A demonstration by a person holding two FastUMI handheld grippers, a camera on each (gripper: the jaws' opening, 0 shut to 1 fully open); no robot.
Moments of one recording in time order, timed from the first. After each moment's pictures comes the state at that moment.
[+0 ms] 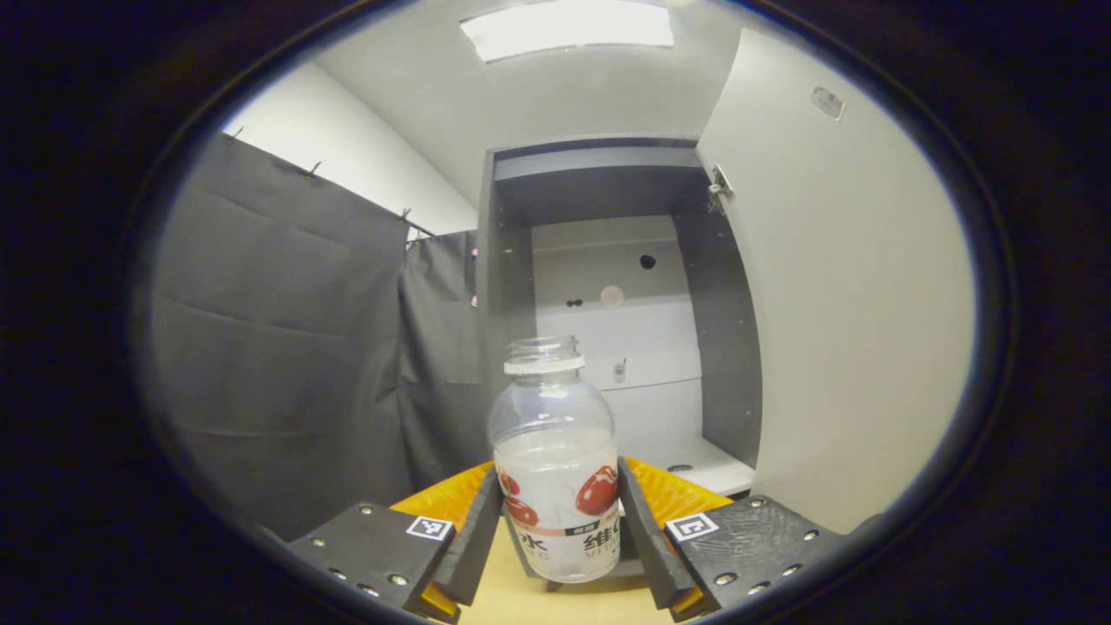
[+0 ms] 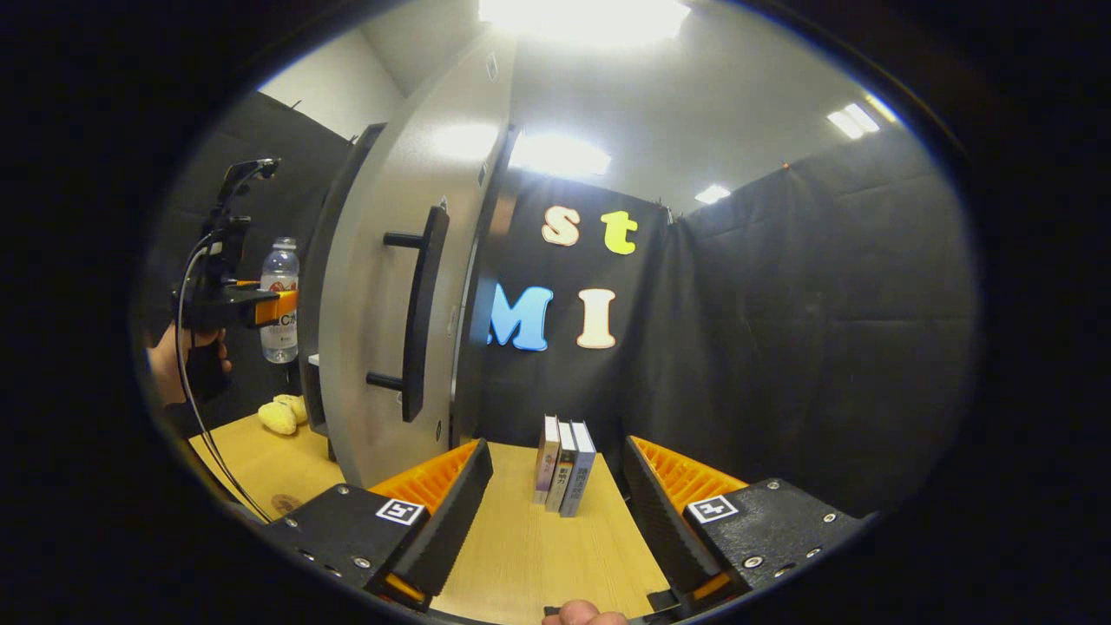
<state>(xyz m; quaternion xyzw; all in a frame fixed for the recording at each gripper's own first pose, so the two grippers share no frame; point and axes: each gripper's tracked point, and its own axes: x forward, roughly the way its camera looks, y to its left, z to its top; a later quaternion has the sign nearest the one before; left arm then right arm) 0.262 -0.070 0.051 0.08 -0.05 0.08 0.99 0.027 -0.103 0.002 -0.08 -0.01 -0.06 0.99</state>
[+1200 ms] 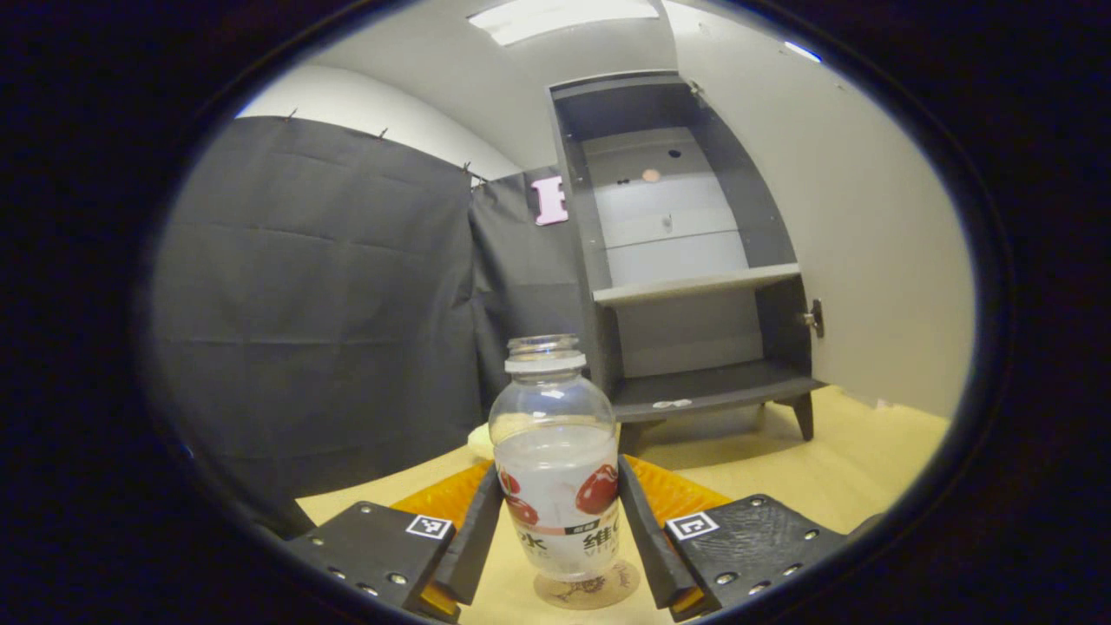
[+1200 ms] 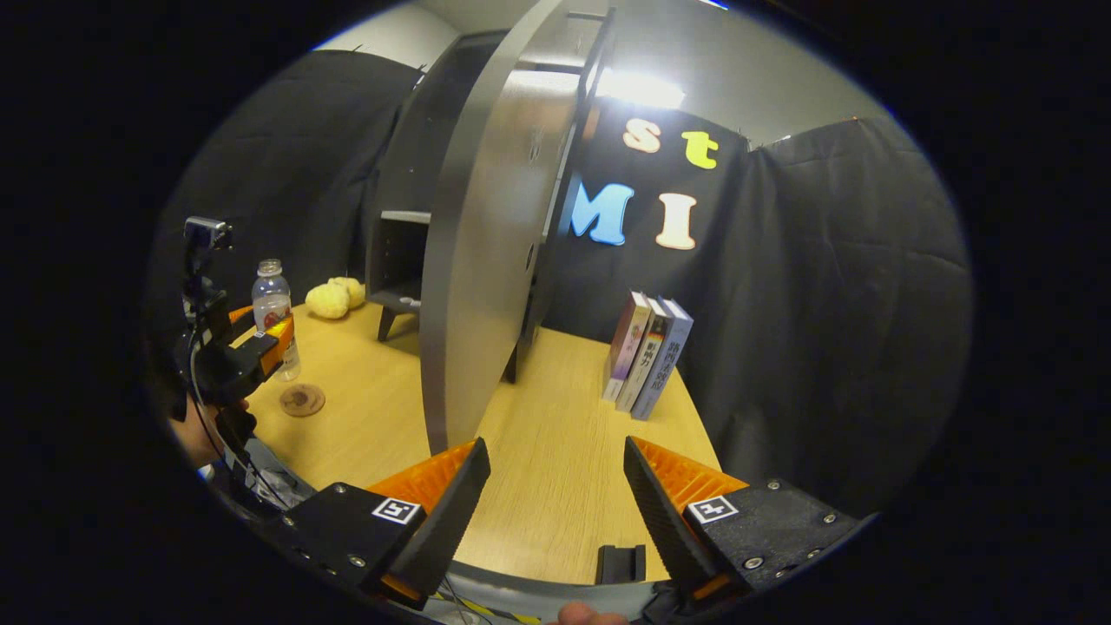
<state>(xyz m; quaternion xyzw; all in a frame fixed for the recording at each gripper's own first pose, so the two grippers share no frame) 0.278 -0.064 0.053 0.10 0.00 0.17 0.98 0.010 -0.050 -0.242 -0.12 0.18 0.03 0.98</state>
